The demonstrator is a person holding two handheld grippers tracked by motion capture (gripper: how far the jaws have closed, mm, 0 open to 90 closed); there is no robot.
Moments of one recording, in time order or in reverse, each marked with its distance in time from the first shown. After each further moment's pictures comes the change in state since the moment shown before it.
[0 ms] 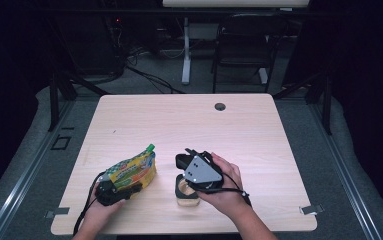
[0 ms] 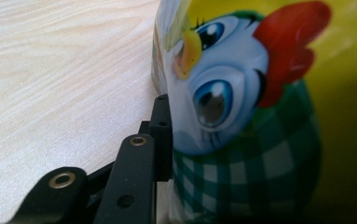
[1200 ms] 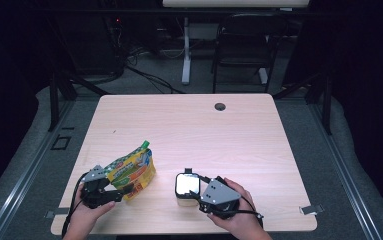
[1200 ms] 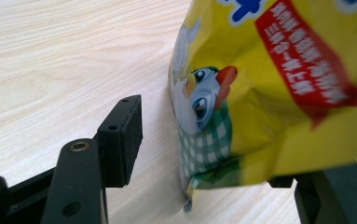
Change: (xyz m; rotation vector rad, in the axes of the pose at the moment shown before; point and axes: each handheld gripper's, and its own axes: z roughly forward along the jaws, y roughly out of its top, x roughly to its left) left arm -0.001 0.004 -0.042 -0.063 0.040 -0.056; right arm 0.024 -0.055 -0.034 0.071 0.177 0.126
